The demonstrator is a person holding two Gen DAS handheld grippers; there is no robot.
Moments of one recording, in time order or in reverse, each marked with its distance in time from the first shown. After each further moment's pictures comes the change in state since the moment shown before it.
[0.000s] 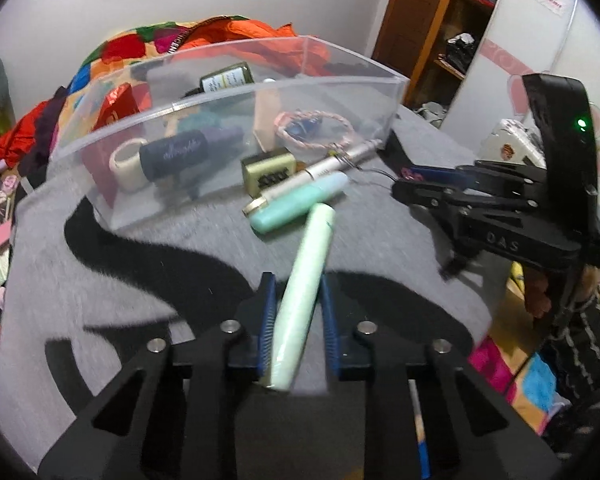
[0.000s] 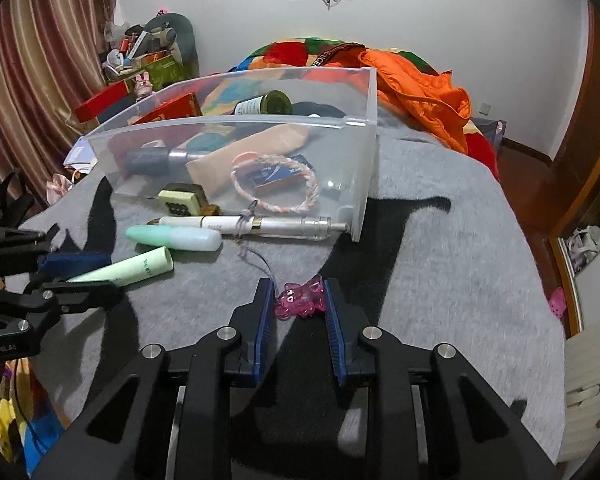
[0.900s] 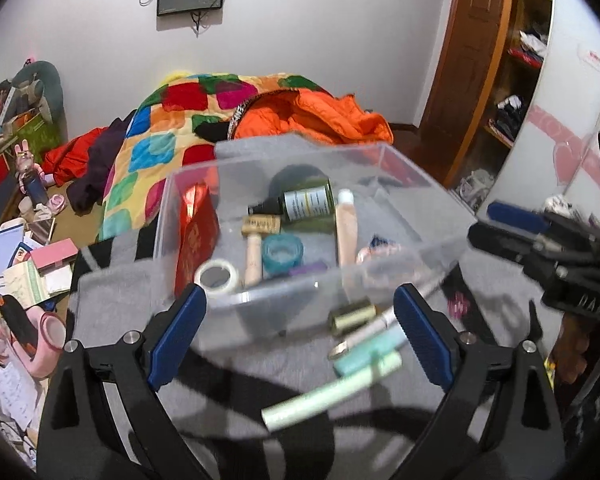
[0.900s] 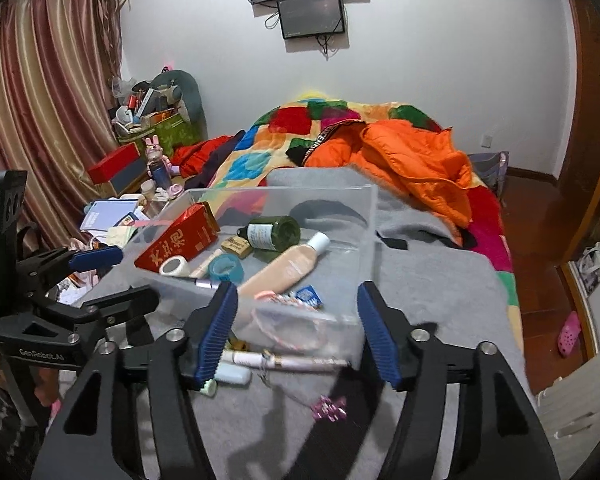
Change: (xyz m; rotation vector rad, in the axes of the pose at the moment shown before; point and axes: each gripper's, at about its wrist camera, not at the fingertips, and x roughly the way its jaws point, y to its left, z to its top) left arm -0.027 0.035 0.069 -0.103 -0.193 0.177; right arm -0.039 -0.003 0.075 0.050 -0.181 0.044
